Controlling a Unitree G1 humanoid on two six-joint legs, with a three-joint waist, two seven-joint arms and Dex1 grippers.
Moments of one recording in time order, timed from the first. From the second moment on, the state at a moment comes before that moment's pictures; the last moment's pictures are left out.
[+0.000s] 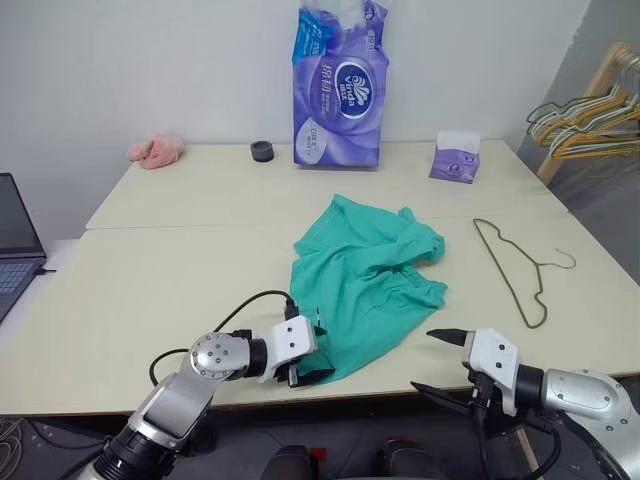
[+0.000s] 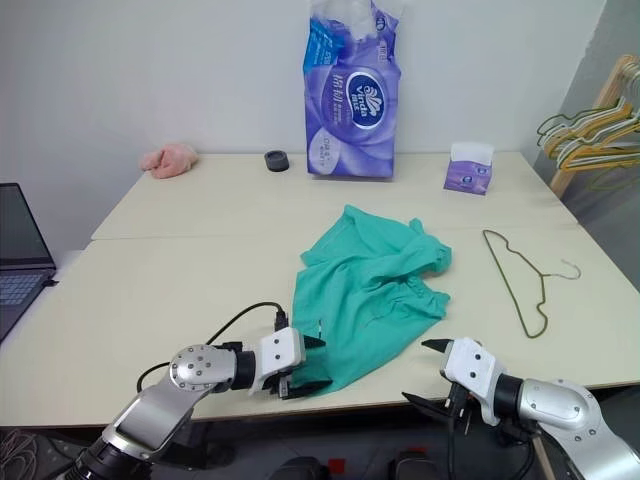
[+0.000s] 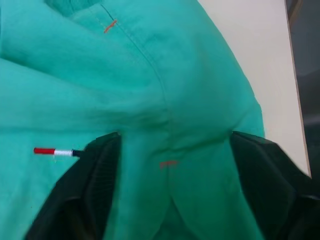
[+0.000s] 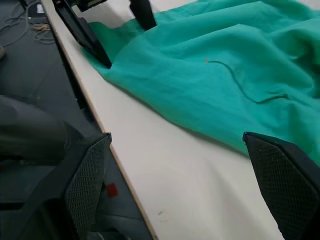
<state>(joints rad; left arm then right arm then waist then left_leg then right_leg) -0.08 0.64 -0.35 -0.23 -0.03 0.24 -0.89 0.31 -0.78 0.01 -0.67 0.25 0.36 0.79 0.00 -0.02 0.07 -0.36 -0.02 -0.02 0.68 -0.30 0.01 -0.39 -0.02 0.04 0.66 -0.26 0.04</state>
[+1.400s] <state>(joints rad) -0.31 0.66 -0.04 -0.22 -0.47 0.60 -0.97 -0.31 -0.68 0.32 0.18 -0.53 -0.19 0.52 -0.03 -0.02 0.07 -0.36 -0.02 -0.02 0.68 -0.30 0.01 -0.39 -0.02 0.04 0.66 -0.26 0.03</state>
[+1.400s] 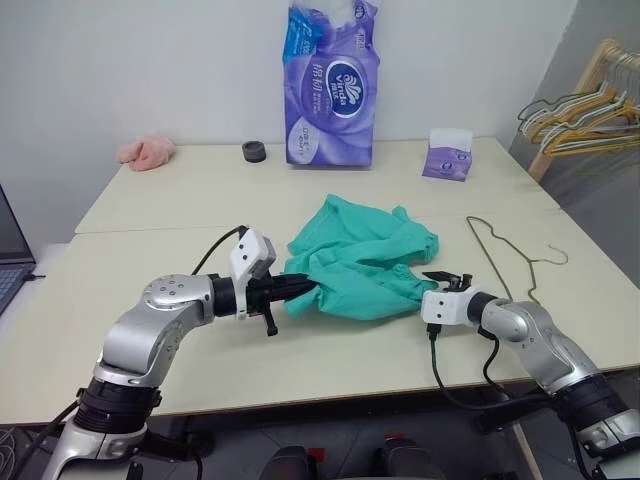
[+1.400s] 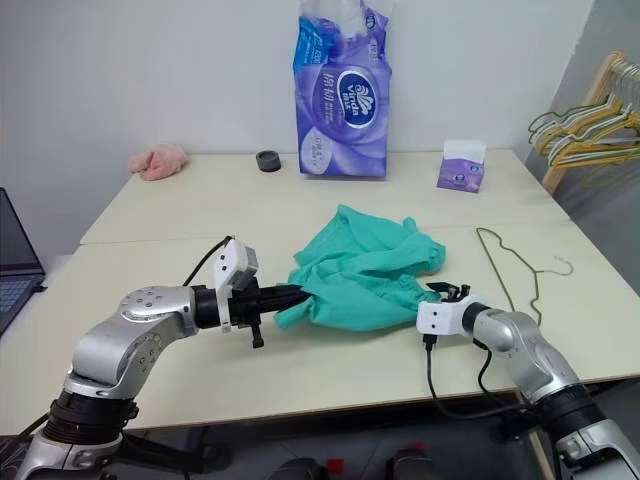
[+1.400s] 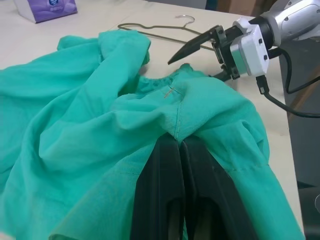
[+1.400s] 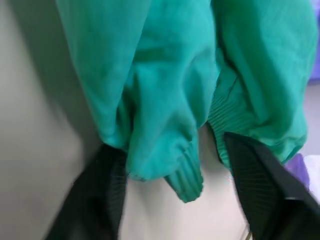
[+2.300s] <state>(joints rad) -0.06 1.08 -0.05 -0.37 -0.63 0.66 -1.44 -0.05 -1.17 0.06 -0.51 0.35 0.29 1.25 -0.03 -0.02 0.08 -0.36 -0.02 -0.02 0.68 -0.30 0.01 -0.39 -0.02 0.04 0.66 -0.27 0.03</state>
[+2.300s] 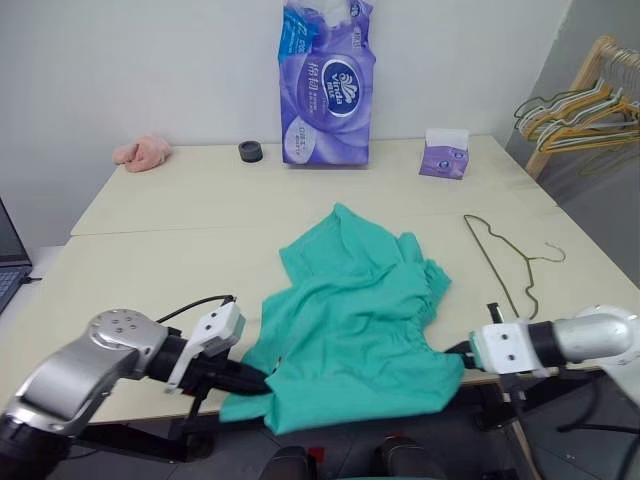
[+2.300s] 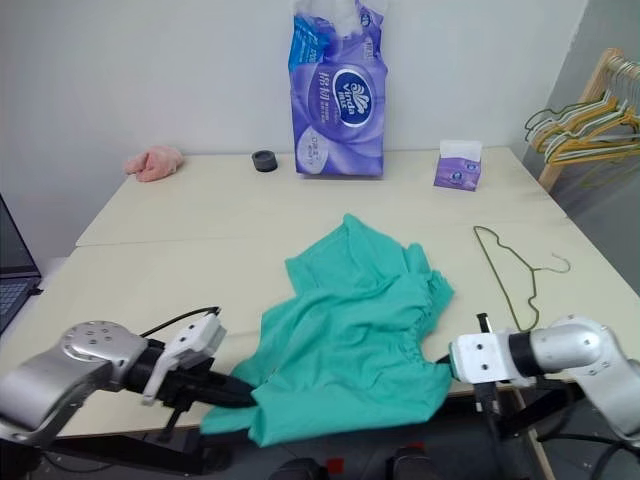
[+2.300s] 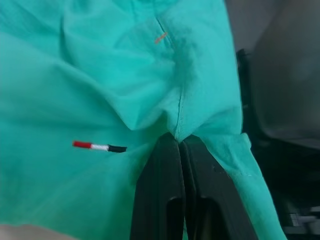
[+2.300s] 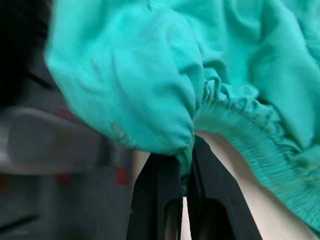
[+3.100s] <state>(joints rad) -1.76 0.72 -0.19 1.30 0.13 -0.23 -0.74 -1.59 -0.64 0.30 1.17 -0.25 -0.53 0.49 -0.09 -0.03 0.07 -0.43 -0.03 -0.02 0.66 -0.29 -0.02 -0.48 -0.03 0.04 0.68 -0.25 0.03</state>
